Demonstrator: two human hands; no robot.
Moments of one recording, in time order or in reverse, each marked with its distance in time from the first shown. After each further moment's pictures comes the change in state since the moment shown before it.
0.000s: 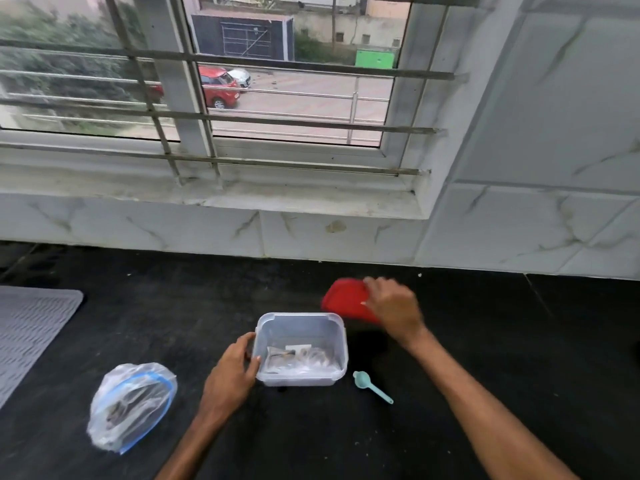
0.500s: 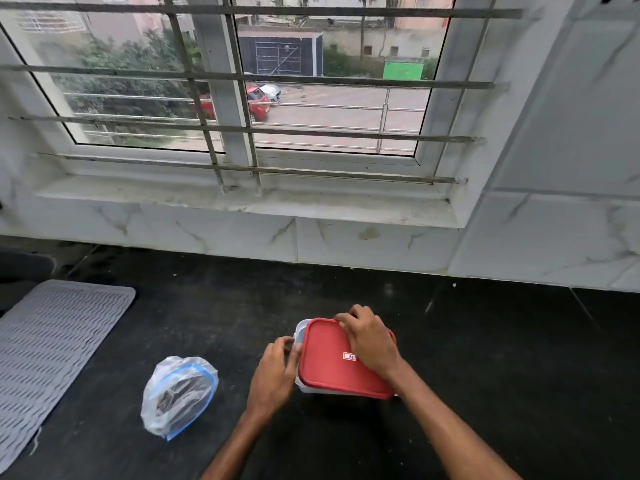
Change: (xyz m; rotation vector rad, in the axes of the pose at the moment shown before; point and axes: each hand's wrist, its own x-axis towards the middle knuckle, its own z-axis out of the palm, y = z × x) left_hand -0.003 0.003 0.010 -0.130 0.044 -0.075; right_hand -0.006 -0.110 0.015 0.541 -0.207 0.019
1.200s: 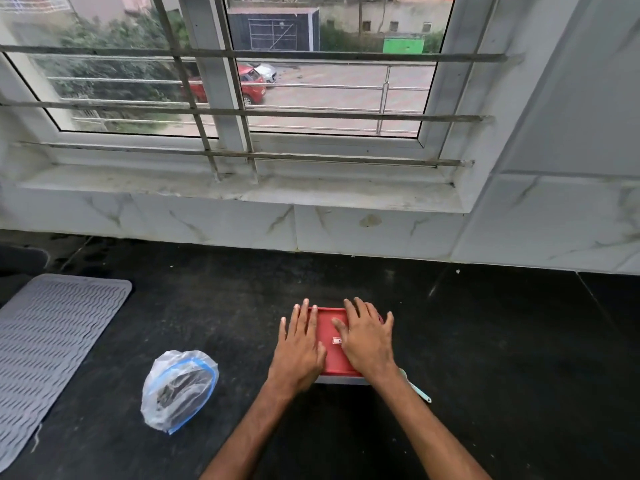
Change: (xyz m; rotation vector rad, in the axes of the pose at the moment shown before) left_hand 0.028 0.017 0.028 0.652 -0.191 0.326; right_hand -0.008 -0.033 0.003 -0.136 -0.108 0.351
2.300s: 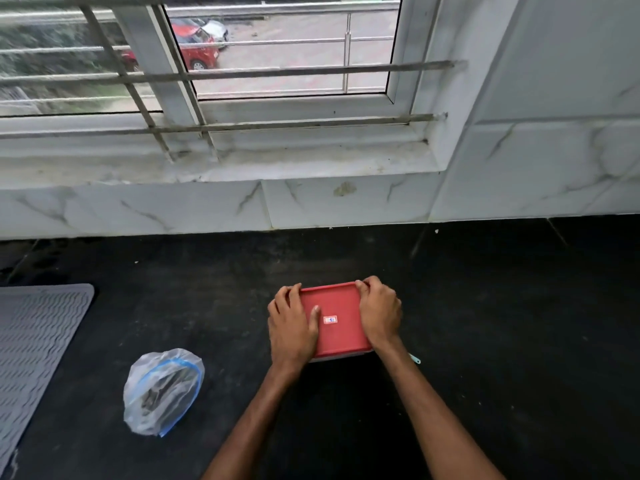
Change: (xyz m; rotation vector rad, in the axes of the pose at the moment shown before) left_hand 0.015 0.024 0.002 -0.261 0.203 -0.212; right_hand 0.000 0.026 -0.012 0.375 0.191 0.443
